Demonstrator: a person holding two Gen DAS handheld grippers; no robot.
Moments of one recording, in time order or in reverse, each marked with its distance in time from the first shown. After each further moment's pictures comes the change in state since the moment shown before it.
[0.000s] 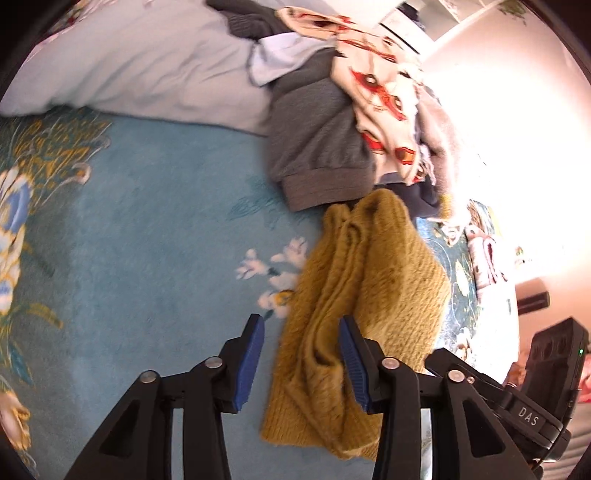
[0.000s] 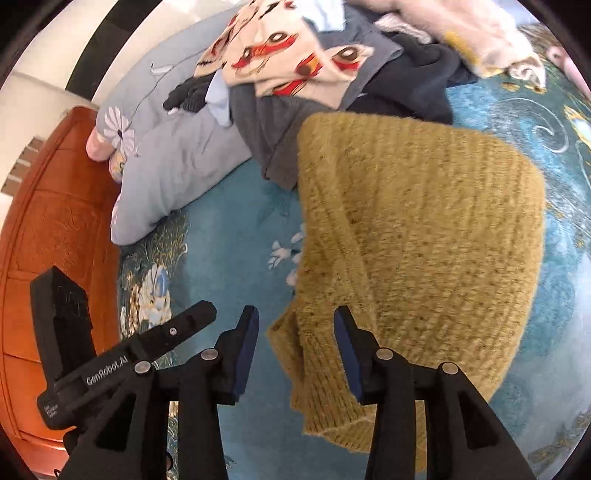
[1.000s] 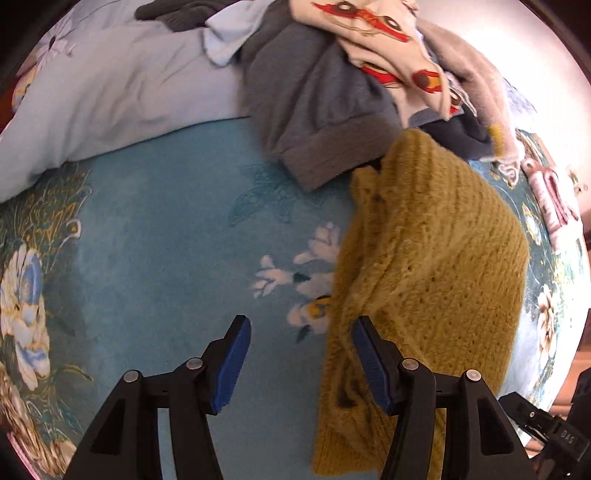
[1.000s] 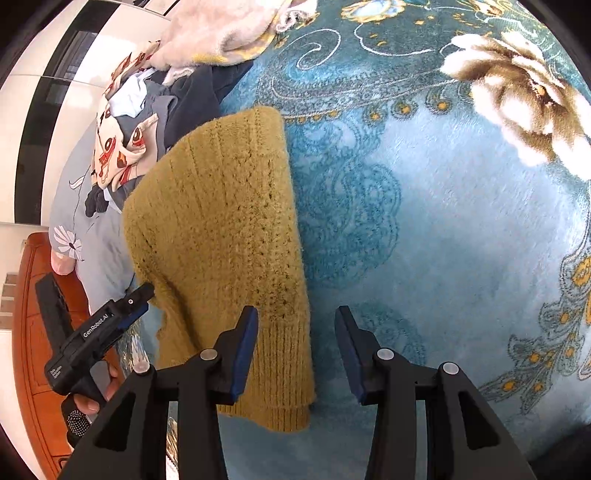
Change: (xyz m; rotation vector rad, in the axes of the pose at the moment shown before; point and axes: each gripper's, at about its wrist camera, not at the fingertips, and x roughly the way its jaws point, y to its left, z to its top) left arm 0.067 -0.021 0.011 0.173 0.096 0.303; right arm -0.042 -0.148 -0.051 0.398 -0.037 -0.039
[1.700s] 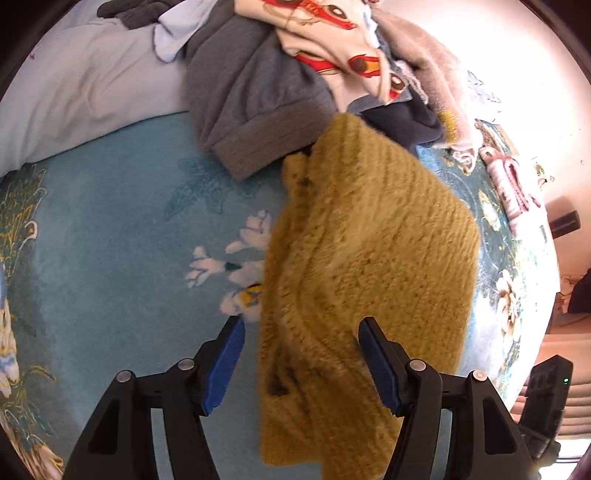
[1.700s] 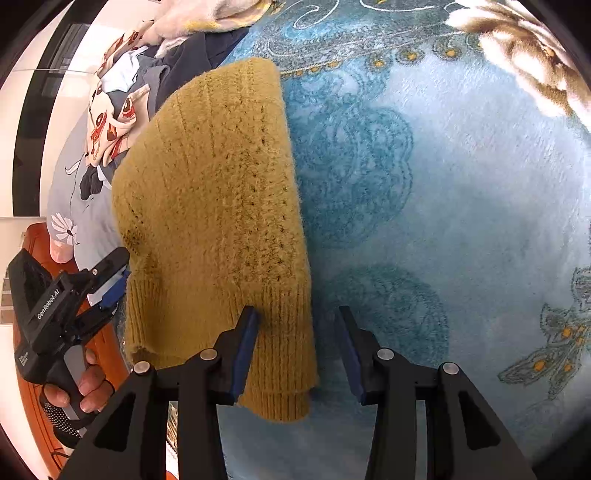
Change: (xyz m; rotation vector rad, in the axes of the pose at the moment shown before) left arm -0.004 -0.018 -0.006 0.045 0.047 -0.153; right arm 0.026 0.000 -0.005 0.031 0.056 -0.002
